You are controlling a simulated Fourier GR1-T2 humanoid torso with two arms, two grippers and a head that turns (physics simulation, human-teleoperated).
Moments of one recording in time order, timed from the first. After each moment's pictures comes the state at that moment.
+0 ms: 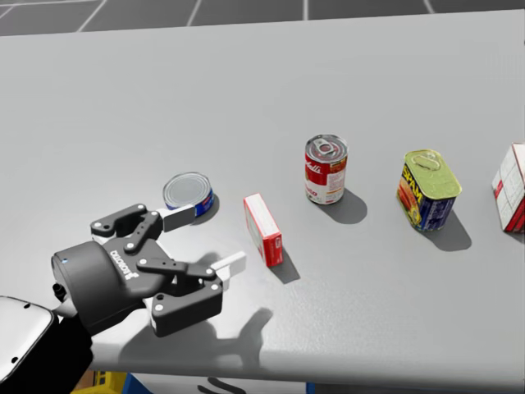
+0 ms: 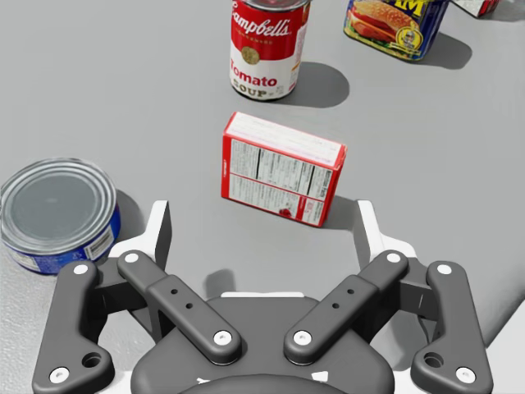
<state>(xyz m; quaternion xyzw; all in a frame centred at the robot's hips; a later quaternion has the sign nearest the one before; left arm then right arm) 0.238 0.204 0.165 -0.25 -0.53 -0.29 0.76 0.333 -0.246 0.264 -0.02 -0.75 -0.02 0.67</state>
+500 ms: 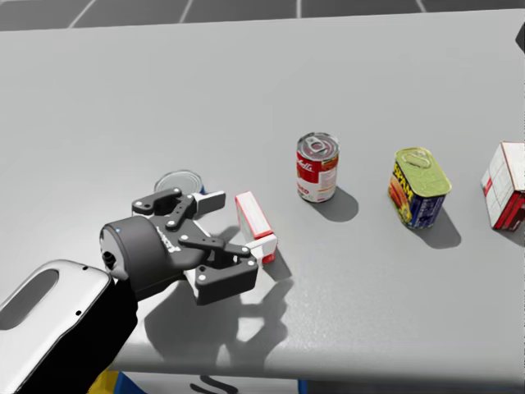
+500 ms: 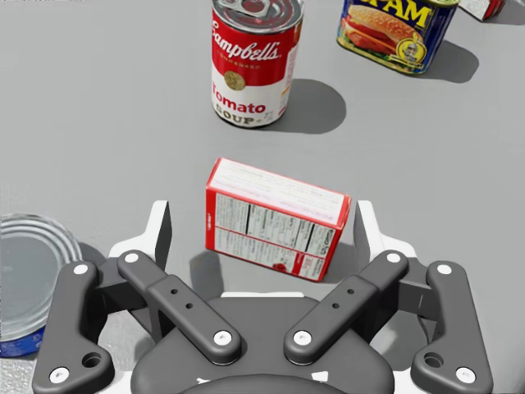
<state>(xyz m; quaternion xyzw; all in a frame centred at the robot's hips) 0.273 0.170 0.155 -0.26 -0.51 -0.30 0.76 0.334 -0.248 0.265 -0.02 -0.75 -0.02 0.66</state>
